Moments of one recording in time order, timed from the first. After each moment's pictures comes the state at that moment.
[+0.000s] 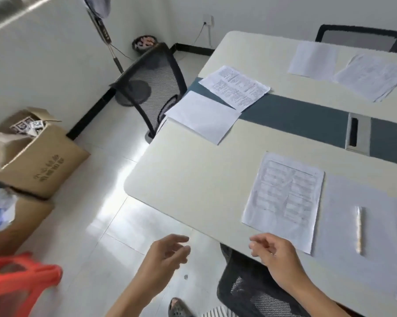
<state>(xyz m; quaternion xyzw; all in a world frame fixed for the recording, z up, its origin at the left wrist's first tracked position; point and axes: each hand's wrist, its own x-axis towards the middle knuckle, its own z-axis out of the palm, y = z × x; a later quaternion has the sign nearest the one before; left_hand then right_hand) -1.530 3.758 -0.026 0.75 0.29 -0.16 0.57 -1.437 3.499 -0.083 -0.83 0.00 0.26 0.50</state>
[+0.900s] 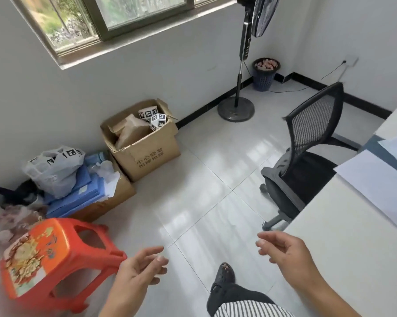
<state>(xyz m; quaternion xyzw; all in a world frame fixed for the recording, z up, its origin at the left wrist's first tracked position) -1.686 4.200 -0.011 0.61 0.50 0.10 0.60 -1.439 4.006 -0.042 -0.77 -0.16 0.35 0.50</state>
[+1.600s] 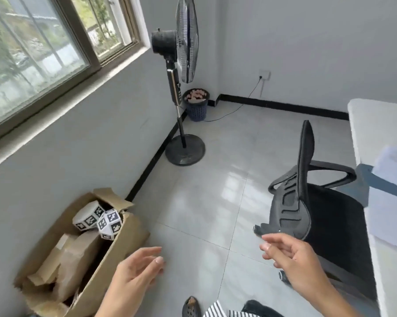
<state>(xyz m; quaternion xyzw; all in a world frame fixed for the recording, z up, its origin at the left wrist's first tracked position) -1.345 4.622 0.014 0.73 0.31 -0.02 0.60 -1.222 4.323 -0.018 -0.79 0.01 0.20 0.57</state>
